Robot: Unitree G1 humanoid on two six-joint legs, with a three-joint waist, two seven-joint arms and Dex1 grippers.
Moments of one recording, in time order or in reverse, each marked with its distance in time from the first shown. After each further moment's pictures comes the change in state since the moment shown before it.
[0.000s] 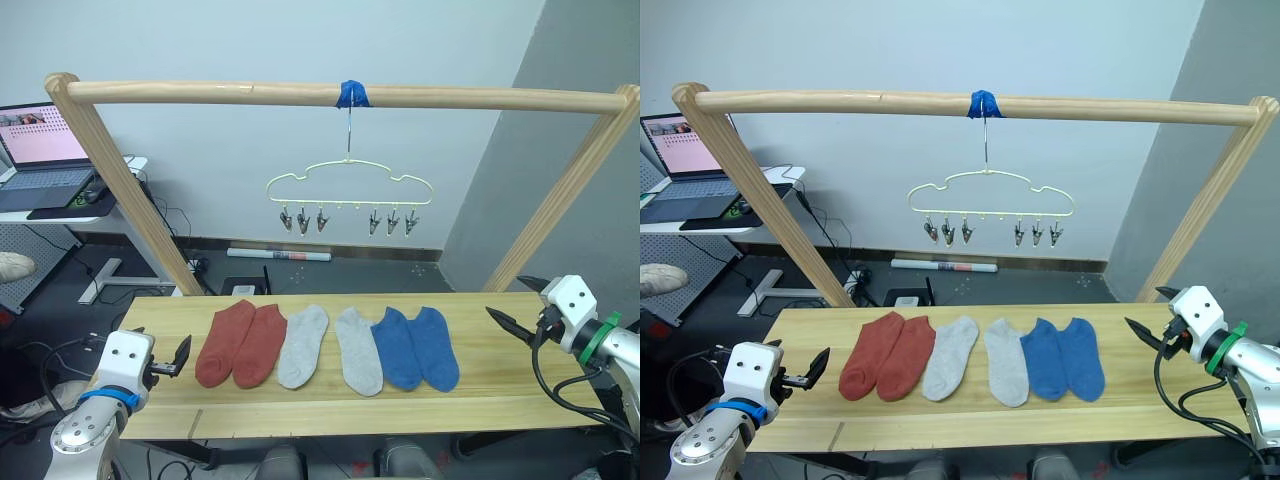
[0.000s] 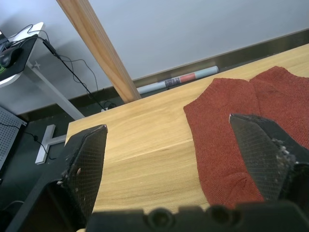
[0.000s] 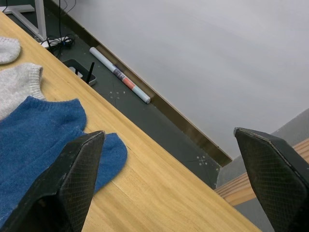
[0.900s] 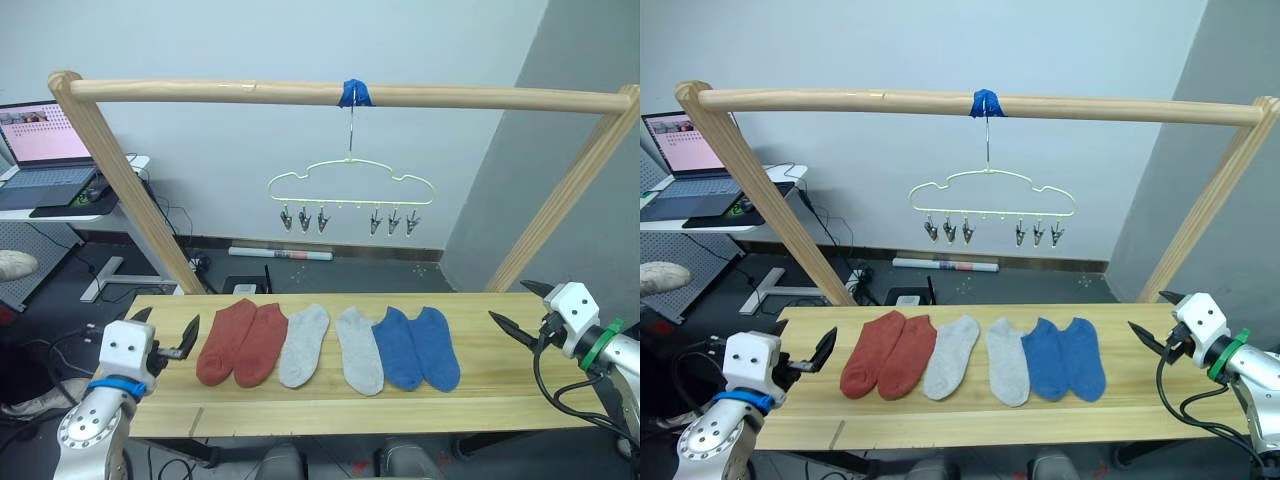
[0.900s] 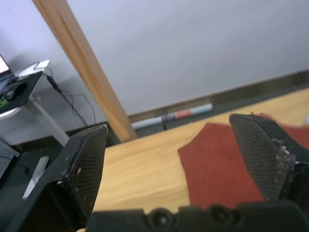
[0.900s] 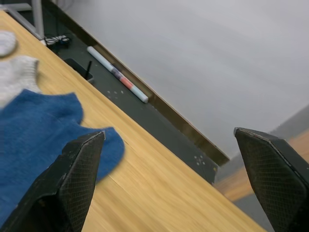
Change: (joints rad) left arm -0.071 -0.064 0.003 -0.027 -0.071 -0.111 -0.039; right arm 0.017 0.015 0.005 0.037 0.001 -0.079 0.000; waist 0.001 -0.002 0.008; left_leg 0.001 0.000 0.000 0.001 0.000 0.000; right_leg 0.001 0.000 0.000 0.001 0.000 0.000
